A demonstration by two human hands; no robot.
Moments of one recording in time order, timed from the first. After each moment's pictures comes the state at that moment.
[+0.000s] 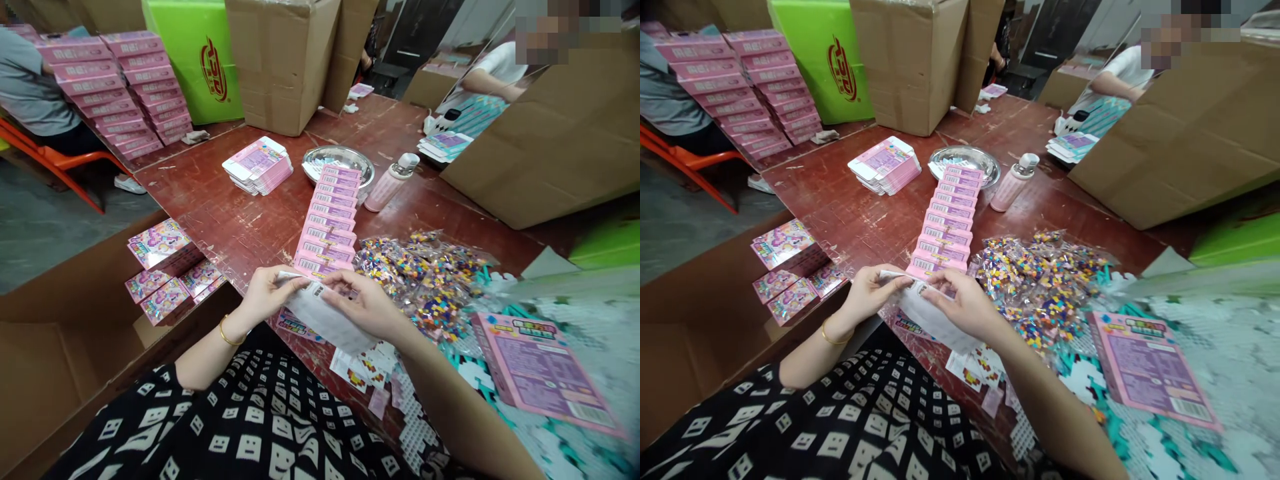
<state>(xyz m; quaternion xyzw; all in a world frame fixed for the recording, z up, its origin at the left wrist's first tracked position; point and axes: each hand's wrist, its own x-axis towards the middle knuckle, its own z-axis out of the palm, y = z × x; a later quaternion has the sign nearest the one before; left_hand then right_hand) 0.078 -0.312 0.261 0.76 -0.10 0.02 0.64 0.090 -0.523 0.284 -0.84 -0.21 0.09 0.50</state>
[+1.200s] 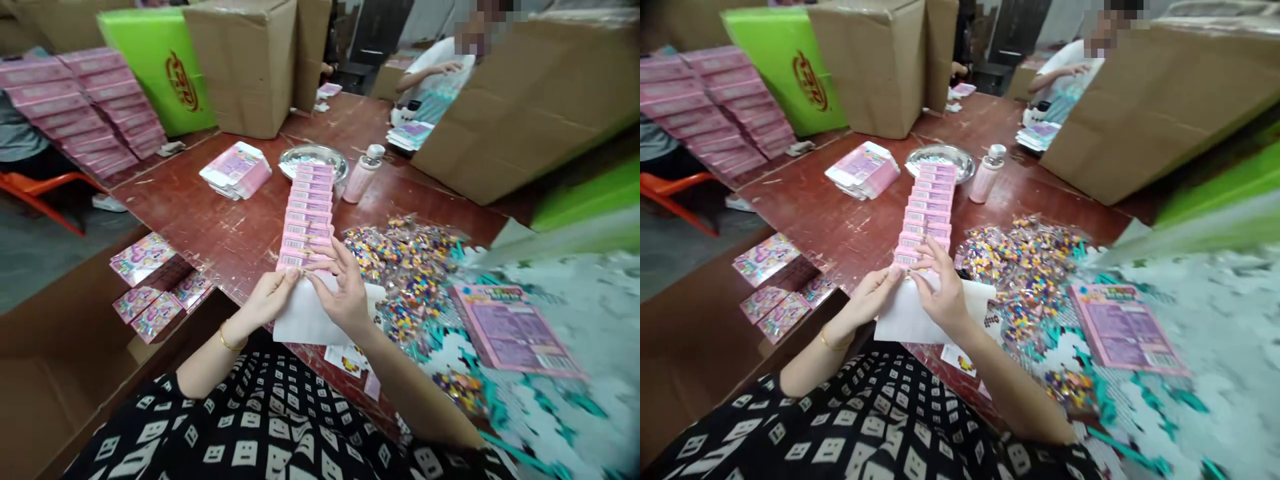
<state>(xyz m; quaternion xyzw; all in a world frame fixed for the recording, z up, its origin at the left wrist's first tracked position) 0.077 -0.339 0.264 0.77 -0.13 -0.11 0.61 0.073 -0.504 0.253 -0.73 -0.22 -0.22 0.61</state>
